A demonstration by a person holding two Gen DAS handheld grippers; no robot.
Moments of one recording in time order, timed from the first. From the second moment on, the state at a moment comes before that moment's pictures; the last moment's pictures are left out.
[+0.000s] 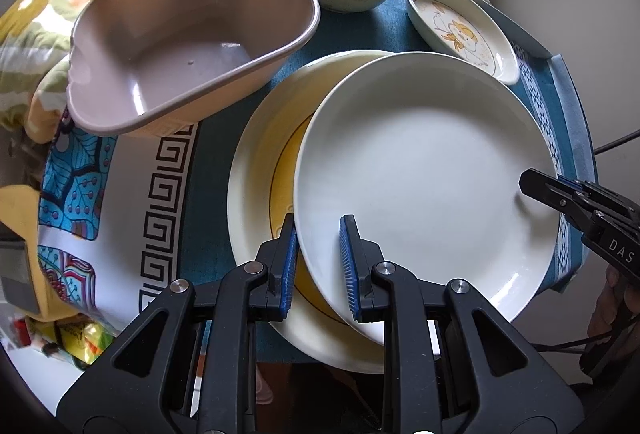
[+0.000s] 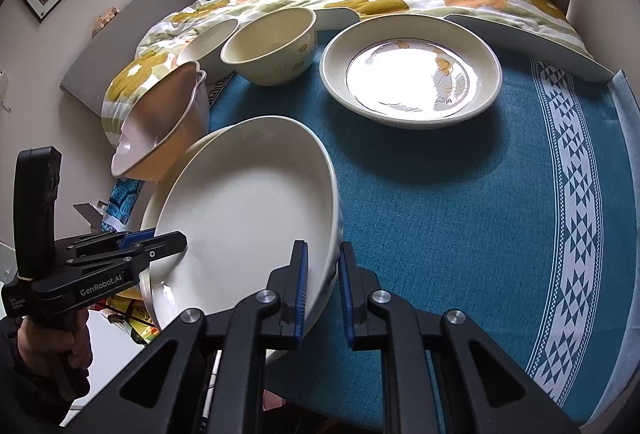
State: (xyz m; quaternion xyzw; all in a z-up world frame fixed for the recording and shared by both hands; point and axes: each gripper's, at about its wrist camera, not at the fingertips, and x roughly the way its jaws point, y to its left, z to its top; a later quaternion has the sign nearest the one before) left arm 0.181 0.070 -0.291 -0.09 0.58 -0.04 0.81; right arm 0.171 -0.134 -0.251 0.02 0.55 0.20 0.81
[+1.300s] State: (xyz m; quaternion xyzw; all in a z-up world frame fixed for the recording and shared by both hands) left arm 0.152 0.034 -0.274 0.10 0.53 0.03 0.84; right arm 0.166 -0.097 -0.257 -0.10 0.54 0.19 0.81
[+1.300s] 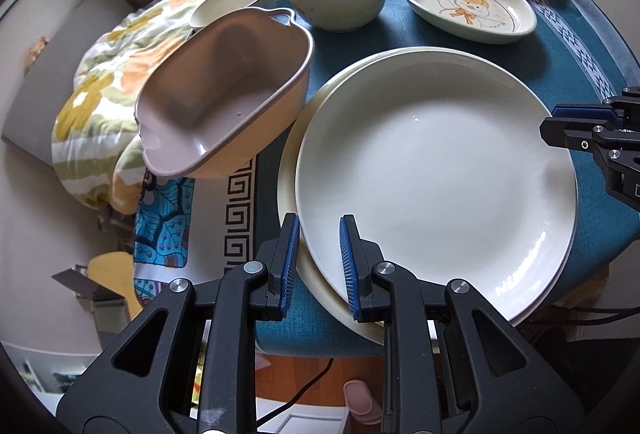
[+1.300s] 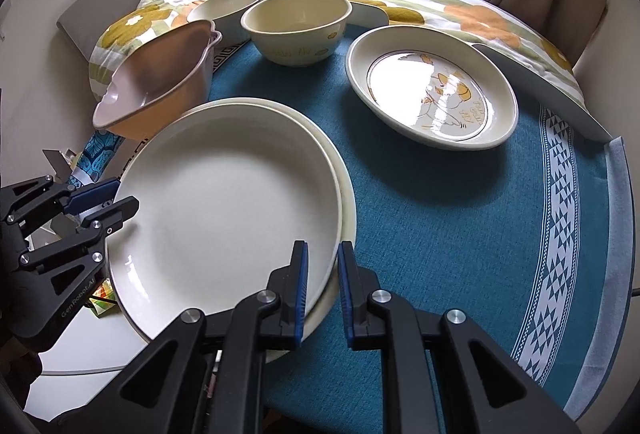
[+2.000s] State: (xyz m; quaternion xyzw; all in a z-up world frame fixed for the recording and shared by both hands) left arm 0.165 0.030 -0.180 0.00 0.48 -0.04 0.88; right arm 0.140 -0.160 -0.172 0.04 0.45 0.15 0.88
